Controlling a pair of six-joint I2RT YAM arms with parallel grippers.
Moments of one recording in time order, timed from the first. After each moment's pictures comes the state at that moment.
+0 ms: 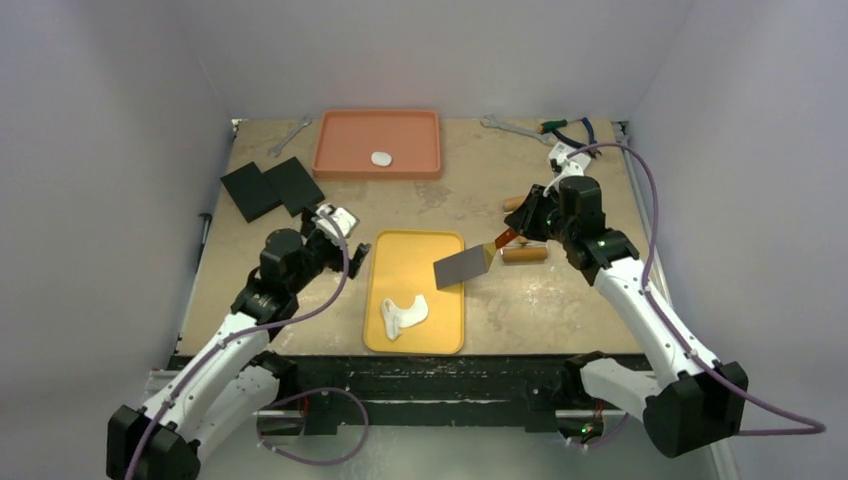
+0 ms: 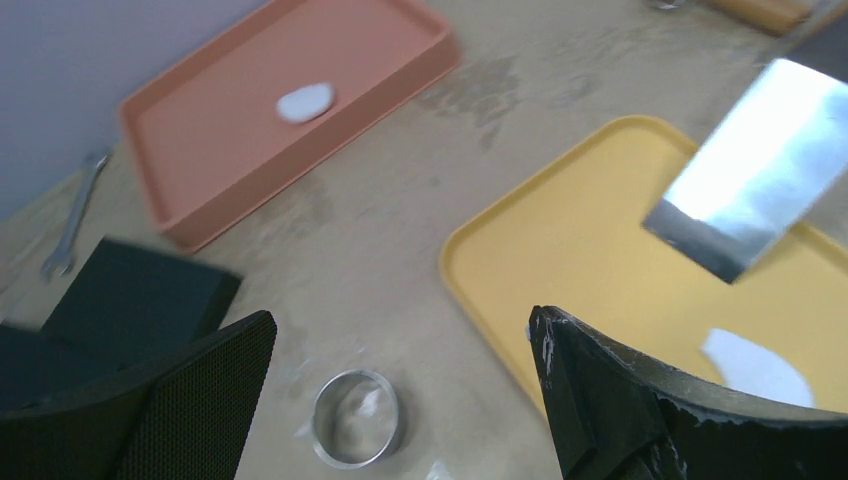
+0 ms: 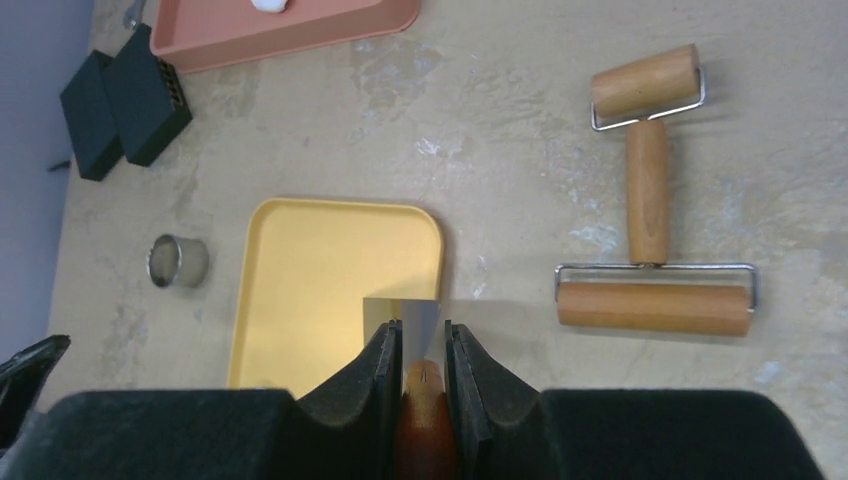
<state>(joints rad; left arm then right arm) -0.44 0.82 0.53 0.05 0.18 0.29 0.28 1.07 0.95 -0.44 -0.11 0.47</state>
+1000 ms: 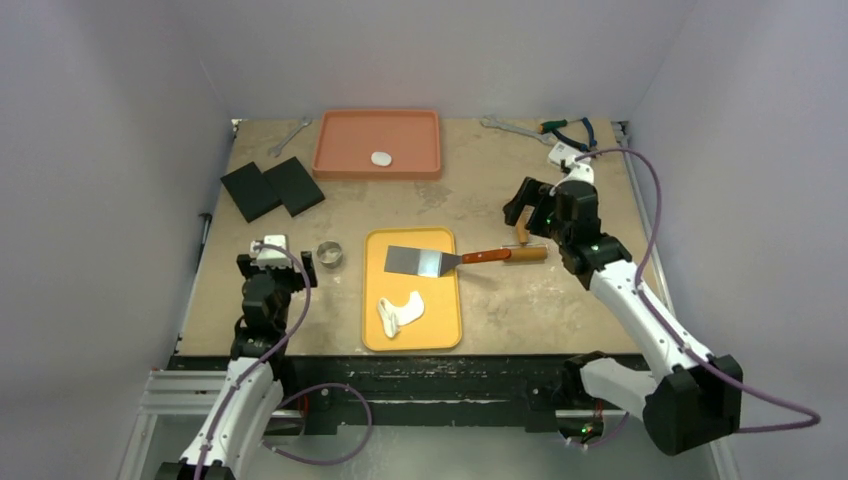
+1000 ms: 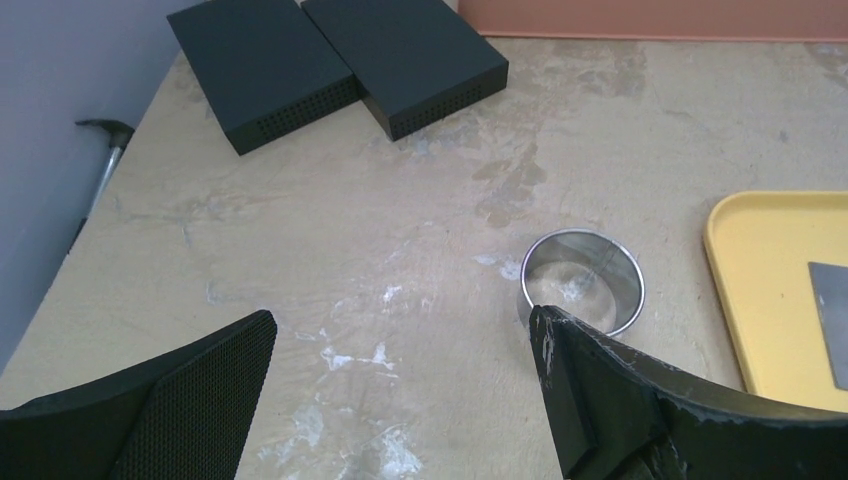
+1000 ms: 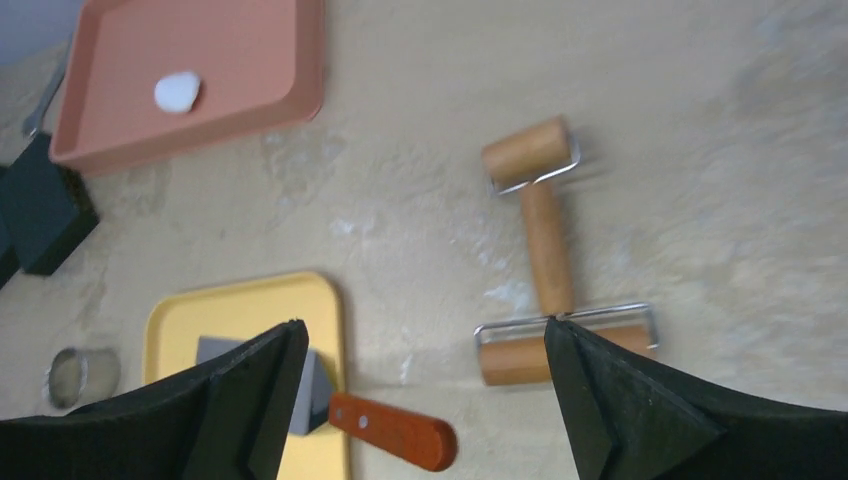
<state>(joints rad) -0.06 0.51 0.11 0.19 -0.18 0.01 0.28 1.12 0.82 -0.25 0.05 0.53</state>
